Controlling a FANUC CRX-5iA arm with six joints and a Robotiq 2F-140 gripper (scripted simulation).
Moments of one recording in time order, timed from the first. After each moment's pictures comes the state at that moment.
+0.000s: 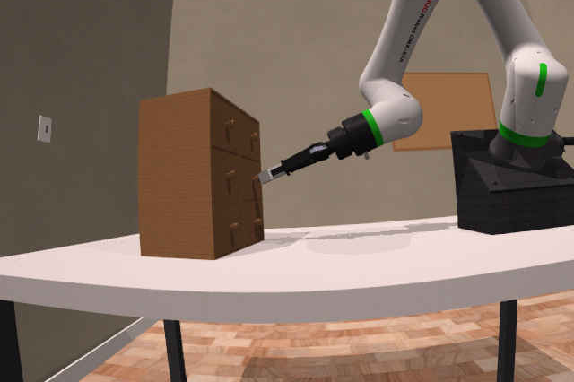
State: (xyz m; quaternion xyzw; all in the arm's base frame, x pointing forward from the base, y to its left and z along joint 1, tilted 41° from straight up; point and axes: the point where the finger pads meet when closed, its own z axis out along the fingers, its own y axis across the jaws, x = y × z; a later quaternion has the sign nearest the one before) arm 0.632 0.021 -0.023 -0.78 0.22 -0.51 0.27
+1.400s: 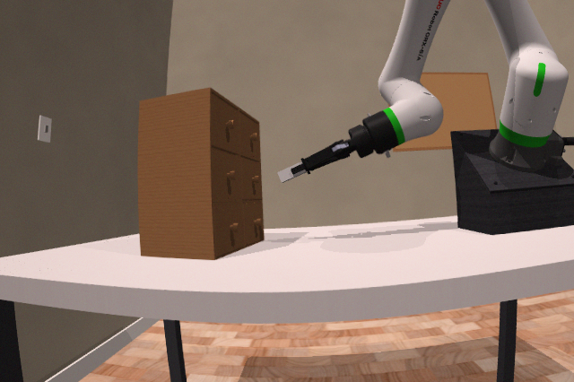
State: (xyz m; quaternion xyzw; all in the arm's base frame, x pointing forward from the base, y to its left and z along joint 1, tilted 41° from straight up) arm 0.582 0.022 -0.019 -0.78 0.22 -0.51 0.27
